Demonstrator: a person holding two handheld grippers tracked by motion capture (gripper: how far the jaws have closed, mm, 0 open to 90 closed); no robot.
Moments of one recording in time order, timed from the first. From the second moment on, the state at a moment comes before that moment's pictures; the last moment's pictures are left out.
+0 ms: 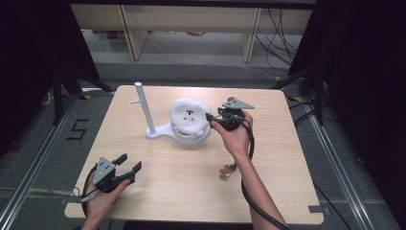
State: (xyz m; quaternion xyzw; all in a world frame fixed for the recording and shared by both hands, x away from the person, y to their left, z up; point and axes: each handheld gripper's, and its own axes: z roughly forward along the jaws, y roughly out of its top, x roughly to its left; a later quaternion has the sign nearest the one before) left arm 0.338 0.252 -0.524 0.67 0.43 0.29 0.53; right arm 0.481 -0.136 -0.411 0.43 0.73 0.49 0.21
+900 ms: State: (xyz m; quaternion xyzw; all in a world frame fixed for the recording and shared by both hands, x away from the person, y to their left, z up) left arm 0.336 0.251 -0.523 0.68 0.43 0.29 0.52; right arm 0.468 -0.208 -0.441 0.60 0.74 0.30 0.07
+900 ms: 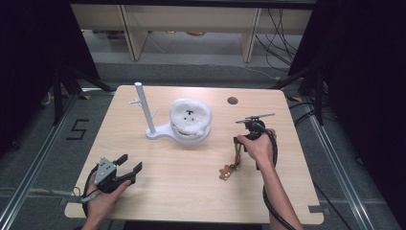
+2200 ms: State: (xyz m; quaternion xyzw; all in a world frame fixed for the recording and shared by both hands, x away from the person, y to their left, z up) left arm 0.335 0.251 -0.523 0.67 0.43 0.29 0.53; right arm 0.465 -0.197 -0.477 0.62 0.76 0.17 -0.01
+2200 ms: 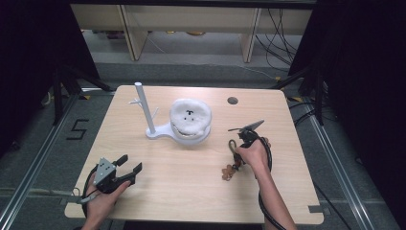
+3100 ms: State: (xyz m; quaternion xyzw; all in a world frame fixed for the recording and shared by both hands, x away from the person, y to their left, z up) left arm 0.335 0.250 -0.523 0.67 0.43 0.29 0.53; right arm 0.429 -0.200 -0.441 0.57 0.75 0.34 0.04
